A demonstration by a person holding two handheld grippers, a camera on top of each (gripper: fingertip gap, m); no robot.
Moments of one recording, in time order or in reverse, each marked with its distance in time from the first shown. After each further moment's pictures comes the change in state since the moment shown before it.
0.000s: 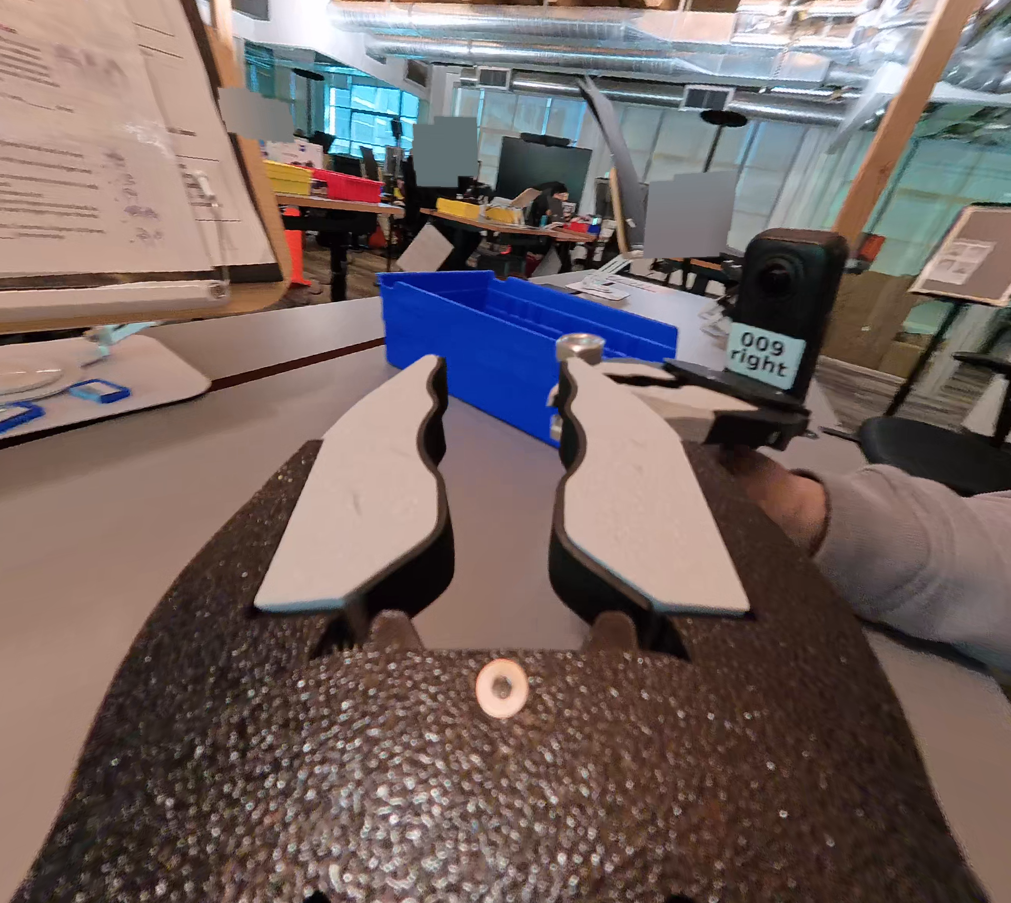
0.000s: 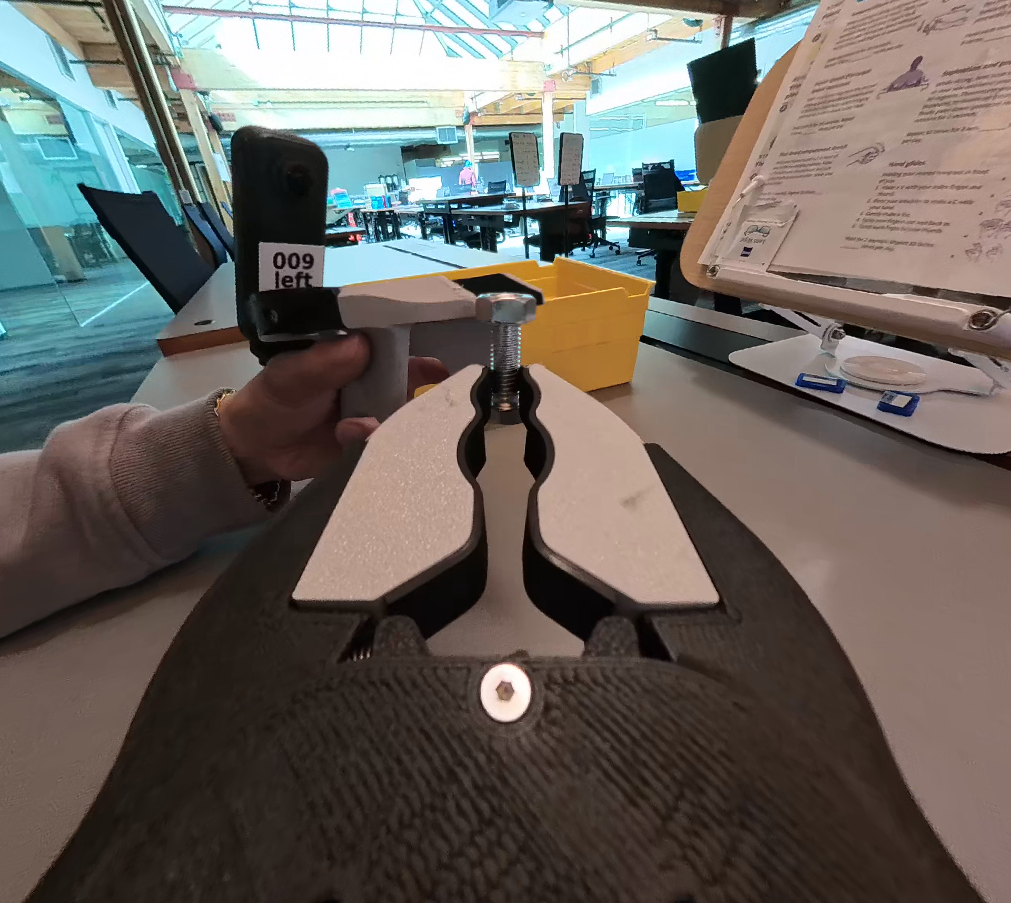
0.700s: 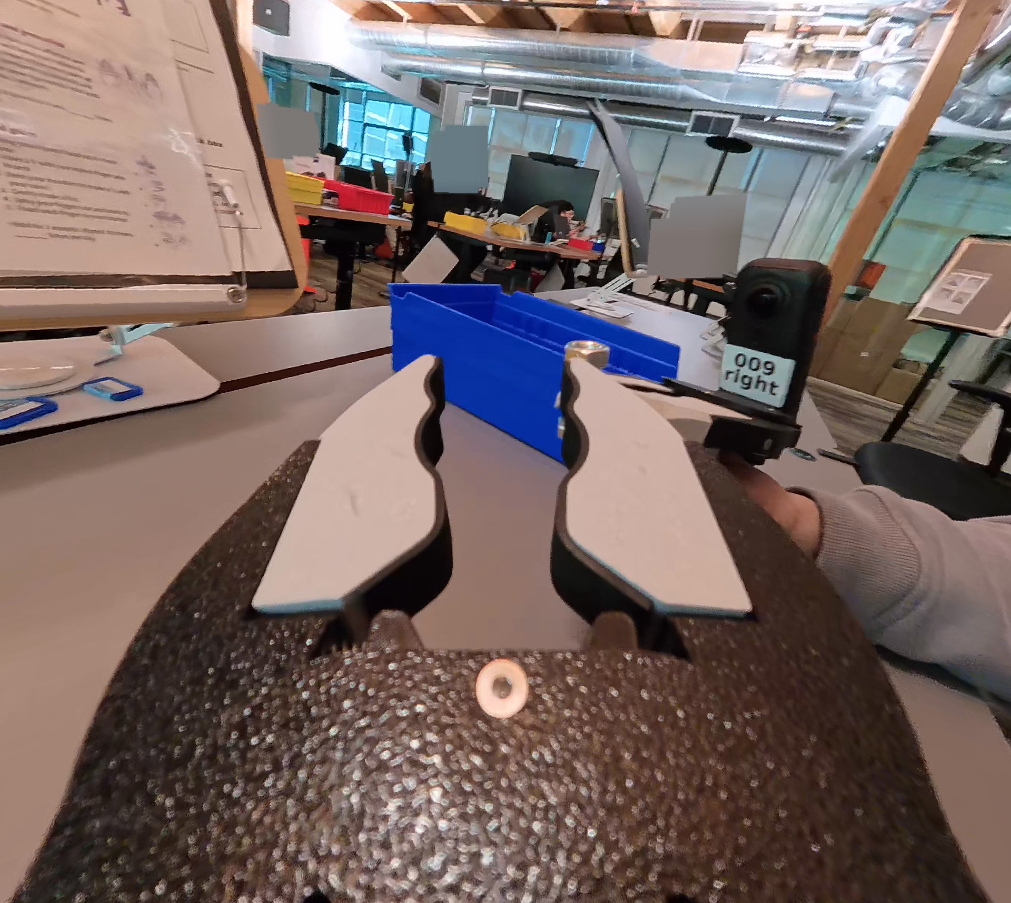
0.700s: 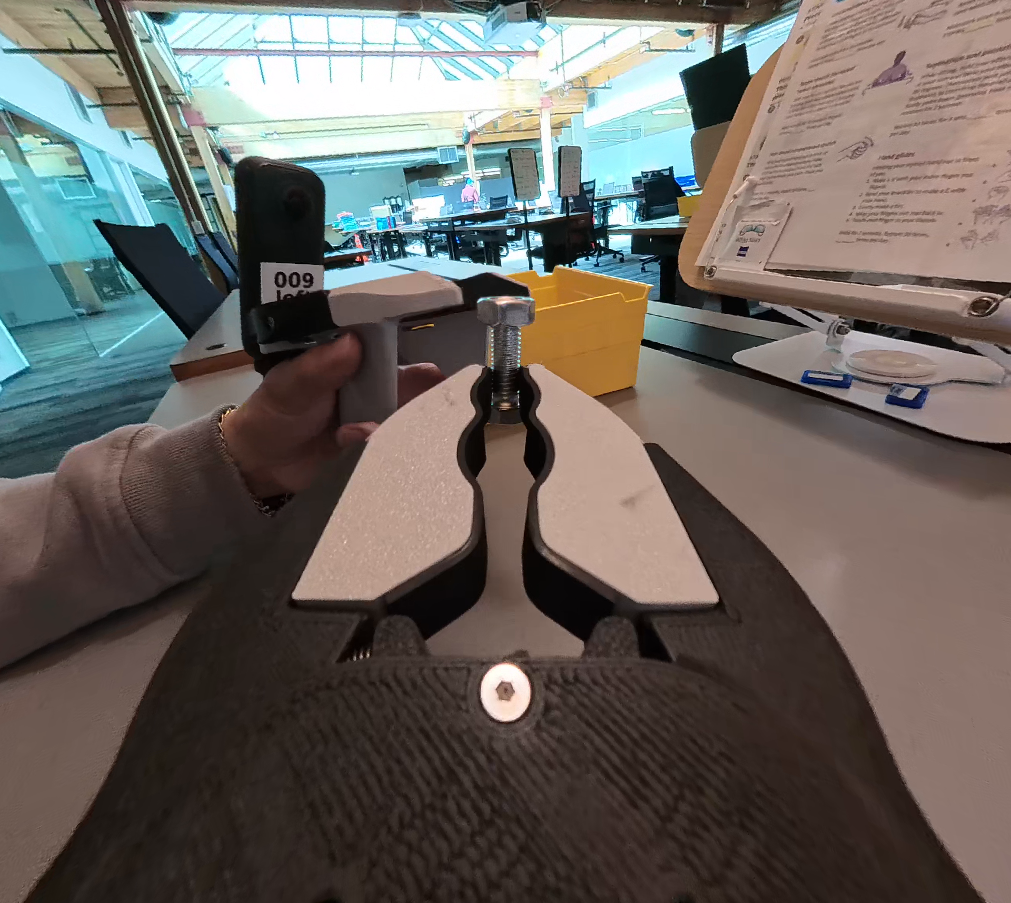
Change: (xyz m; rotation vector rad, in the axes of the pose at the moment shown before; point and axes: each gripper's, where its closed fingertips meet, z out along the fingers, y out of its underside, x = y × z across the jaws) left arm -0.001 -0.007 -0.002 0.037 -0.002 -0.038; right arm 0.004 -0.002 -0.001 0.028 0.002 0.047
